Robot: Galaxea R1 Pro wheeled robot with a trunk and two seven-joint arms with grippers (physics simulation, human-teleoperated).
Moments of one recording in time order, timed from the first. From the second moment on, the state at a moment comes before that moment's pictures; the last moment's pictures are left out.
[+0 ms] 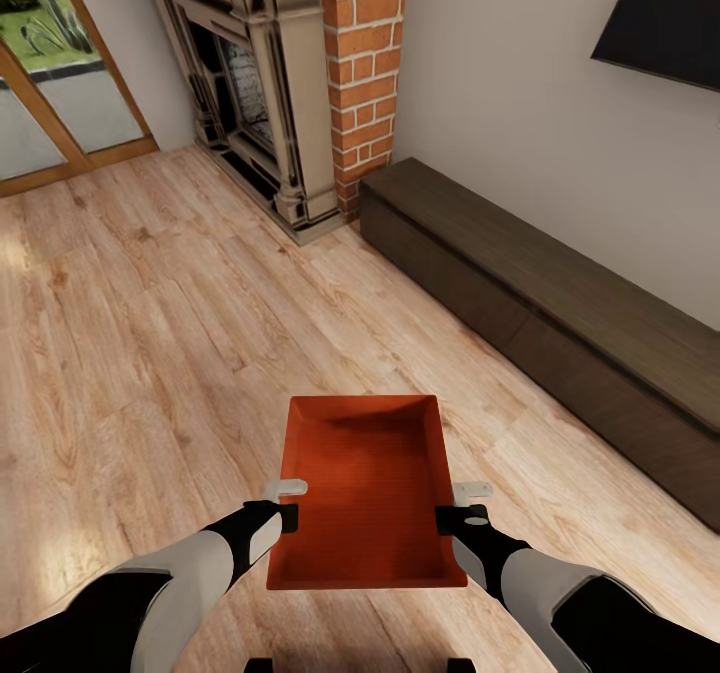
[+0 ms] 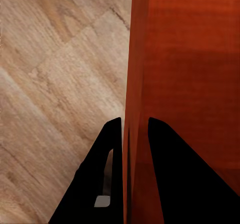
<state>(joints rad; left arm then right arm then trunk) -0.89 -0.13 0.02 -0.02 0.06 0.19 0.19 -0.84 0.09 0.51 0.00 -0.44 -0.04 -0.20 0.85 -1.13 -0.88</state>
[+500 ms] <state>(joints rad) -0.89 -0.12 0.01 -0.02 0.06 0.19 0.19 -0.84 0.09 0.51 0.00 -0.44 -0.04 -0.20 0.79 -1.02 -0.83</state>
